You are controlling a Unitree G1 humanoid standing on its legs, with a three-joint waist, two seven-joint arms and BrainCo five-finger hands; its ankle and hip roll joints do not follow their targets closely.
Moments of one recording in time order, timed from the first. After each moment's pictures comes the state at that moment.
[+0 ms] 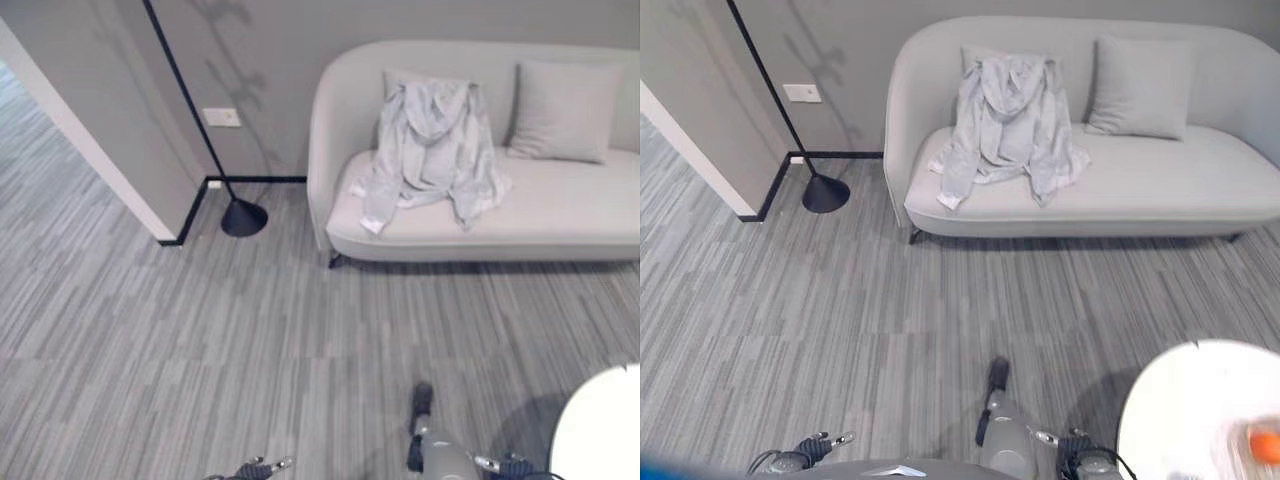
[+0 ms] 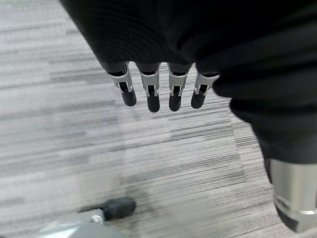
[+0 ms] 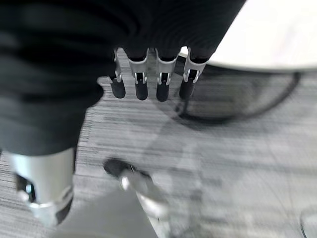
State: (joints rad) left arm -0.01 0.24 -0.20 1.34 -0.07 -0.04 0.04; right arm -0.02 -0.31 0.19 1.25 0.16 0.01 -0.08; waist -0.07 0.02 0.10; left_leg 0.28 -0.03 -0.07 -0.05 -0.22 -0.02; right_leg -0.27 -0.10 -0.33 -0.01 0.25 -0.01
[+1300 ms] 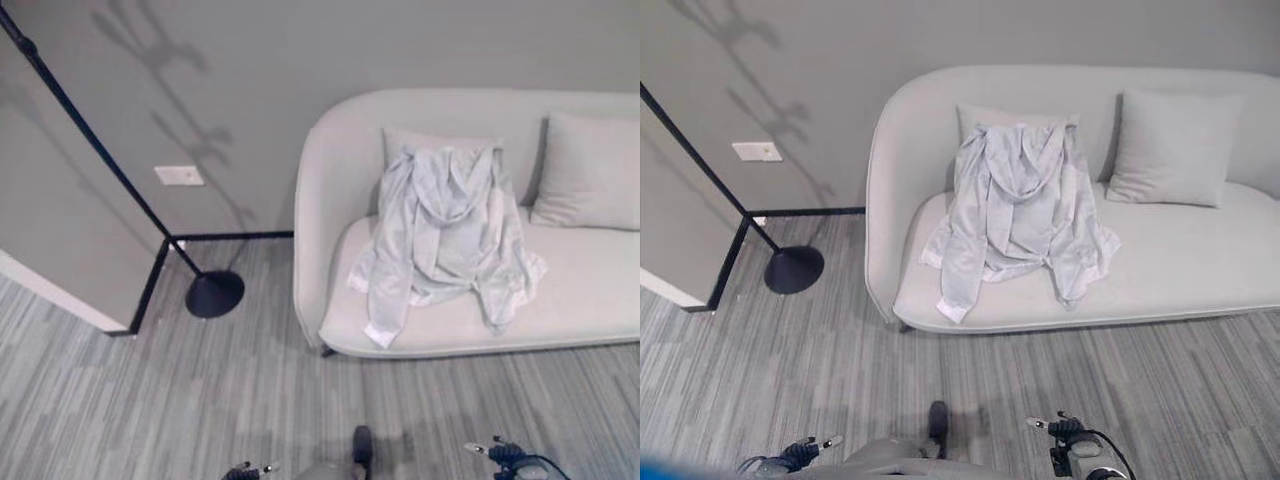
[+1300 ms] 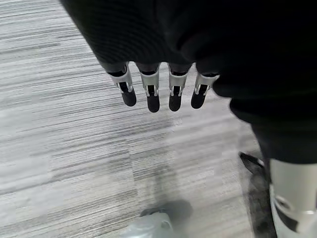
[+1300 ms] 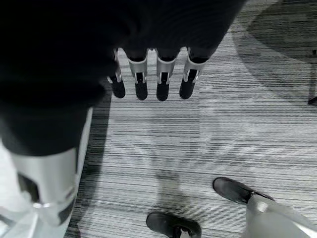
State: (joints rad) left arm 0.00 0.28 -0.19 1.29 -0.10 -0.04 0.02; right arm -0.08 -0.28 0.25 1.26 0.19 -0.03 -0.08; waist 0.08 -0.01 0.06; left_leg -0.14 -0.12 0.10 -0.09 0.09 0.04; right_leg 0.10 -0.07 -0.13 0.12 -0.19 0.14
